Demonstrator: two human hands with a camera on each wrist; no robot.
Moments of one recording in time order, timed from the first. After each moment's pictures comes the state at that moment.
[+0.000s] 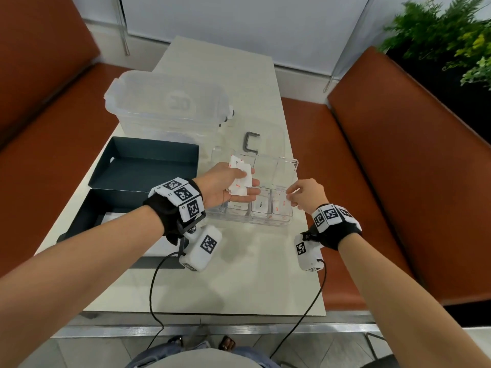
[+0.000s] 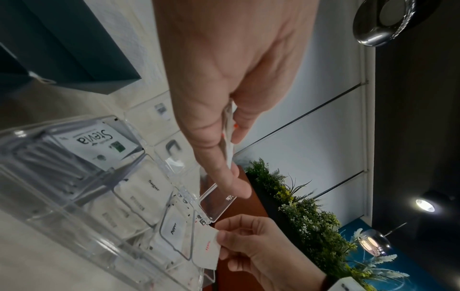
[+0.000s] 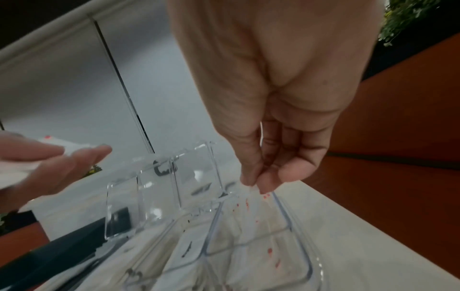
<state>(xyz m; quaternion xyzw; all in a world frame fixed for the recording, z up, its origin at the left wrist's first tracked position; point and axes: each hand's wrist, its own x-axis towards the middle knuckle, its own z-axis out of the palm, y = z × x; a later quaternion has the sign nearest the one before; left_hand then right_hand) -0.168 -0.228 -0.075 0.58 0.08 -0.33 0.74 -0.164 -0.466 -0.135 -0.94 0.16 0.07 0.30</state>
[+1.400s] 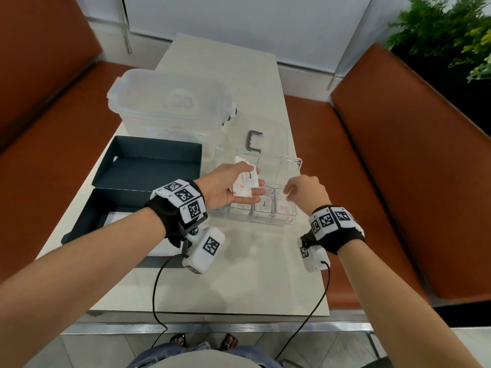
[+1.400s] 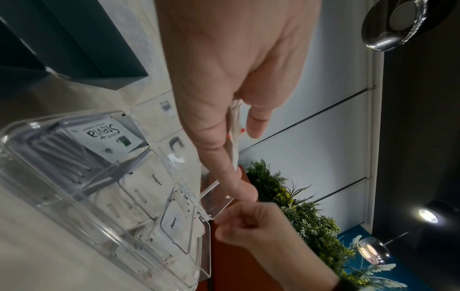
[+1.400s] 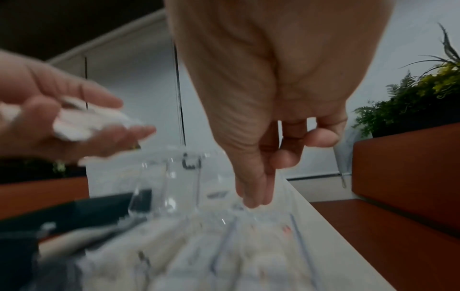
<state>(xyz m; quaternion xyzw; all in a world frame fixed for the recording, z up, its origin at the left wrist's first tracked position) -0.167 -0.226 -0.079 0.54 0.08 -0.36 0.76 -0.168 -0.443 -0.120 -0.99 0.06 0.07 0.11</state>
